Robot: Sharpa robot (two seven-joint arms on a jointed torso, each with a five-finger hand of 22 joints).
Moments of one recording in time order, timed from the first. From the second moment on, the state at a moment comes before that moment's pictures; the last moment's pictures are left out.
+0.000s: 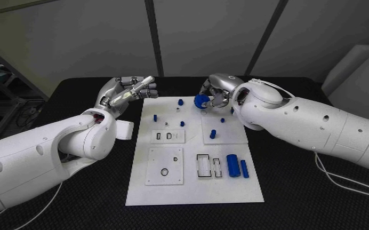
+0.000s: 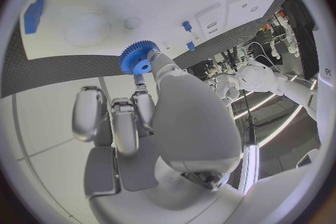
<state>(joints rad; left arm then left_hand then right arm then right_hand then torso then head) 1.14 -0.92 0.09 1.62 -0.08 -0.40 0.47 1.36 -0.03 0.06 0.09 0.07 1.00 0.21 0.07 0.07 1.10 0.16 0.08 0.07 1.15 0.11 0.15 0.15 0.19 0.86 0.22 0.47 0.22 1.21 -0.65 0.13 1.39 -1.63 -0.23 -0.24 1.48 -0.12 0.17 0.15 0.30 1.02 0.14 0.18 0.08 1.39 0.05 1.36 1.31 1.47 -0.01 1.56 1.31 0.08 1.36 0.09 1.42 1.25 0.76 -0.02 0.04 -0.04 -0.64</state>
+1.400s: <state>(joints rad) 1.14 -0.90 0.09 1.61 -0.08 -0.40 0.46 1.36 -0.03 0.07 0.09 0.07 1.00 0.21 0.07 0.07 1.10 0.16 0.08 0.07 1.15 0.11 0.15 0.16 0.19 0.85 0.22 0.47 0.22 1.21 -0.43 0.07 1.25 -1.75 -0.25 -0.26 1.44 -0.14 0.20 0.16 0.29 1.01 0.14 0.17 0.07 1.38 0.06 1.34 1.30 1.47 -0.01 1.56 1.31 0.08 1.37 0.09 1.42 1.24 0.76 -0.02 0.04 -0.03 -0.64</state>
